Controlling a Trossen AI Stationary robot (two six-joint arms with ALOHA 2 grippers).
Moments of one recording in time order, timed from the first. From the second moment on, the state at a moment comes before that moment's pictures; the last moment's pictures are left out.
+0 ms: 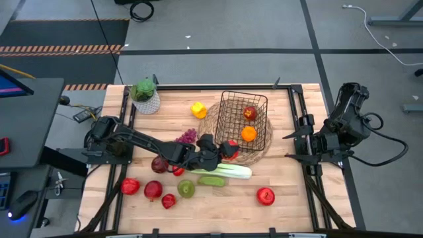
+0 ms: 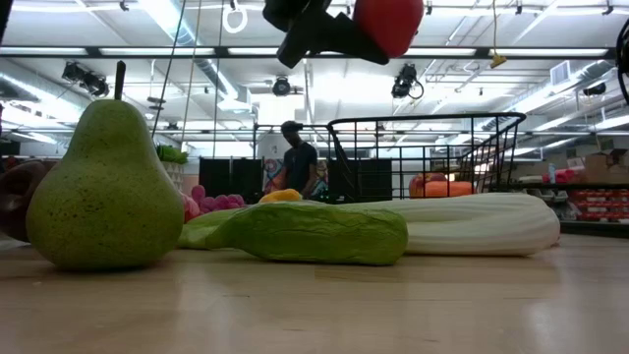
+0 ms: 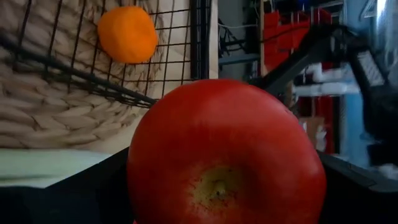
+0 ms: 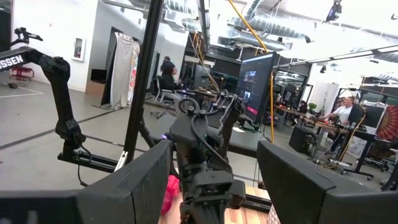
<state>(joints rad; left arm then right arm) -0.29 1.82 1.41 -0.06 -0.65 -1.71 0.95 0.71 0.81 0.15 0.82 -0.42</state>
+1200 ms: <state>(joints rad) -0.28 1.82 1.41 -0.06 -0.65 -0.29 0.95 0.71 0.81 0.13 0.82 -0.41</state>
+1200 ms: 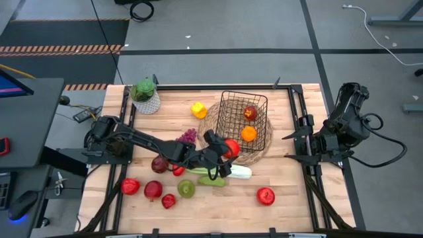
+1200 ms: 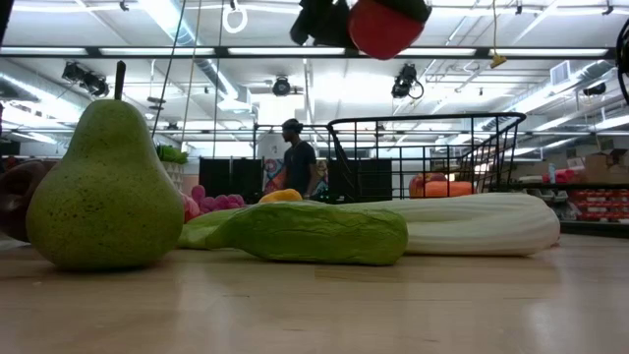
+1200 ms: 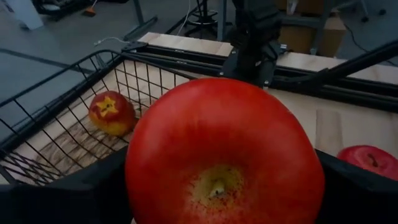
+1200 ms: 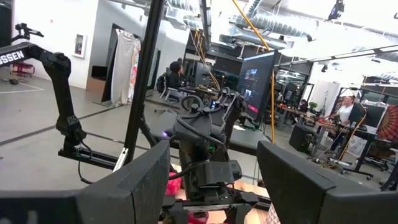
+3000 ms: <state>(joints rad) -0.41 2.12 1.92 -0.83 -0.68 0.17 0.95 0.71 0.81 0.12 0.82 -0.42</state>
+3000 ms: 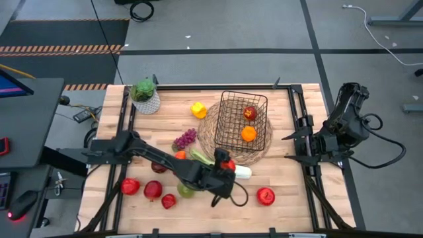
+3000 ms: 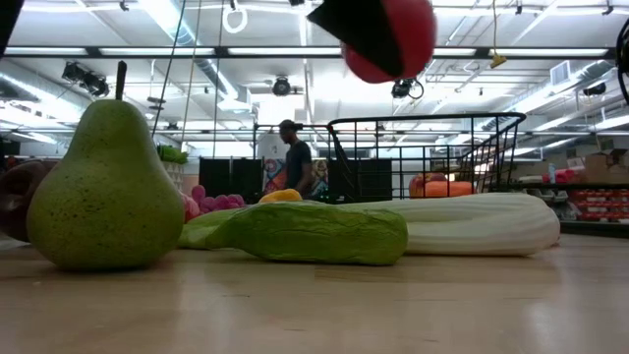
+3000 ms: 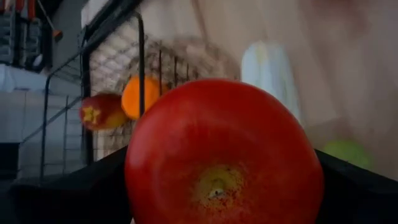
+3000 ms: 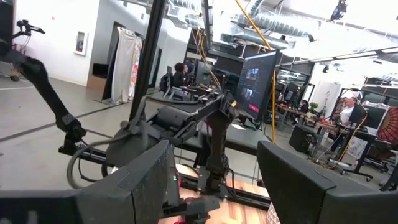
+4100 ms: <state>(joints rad) -0.41 2.19 2.02 -0.92 -0.69 0.20 0.95 0.71 0.81 0.12 0.82 -0.42</state>
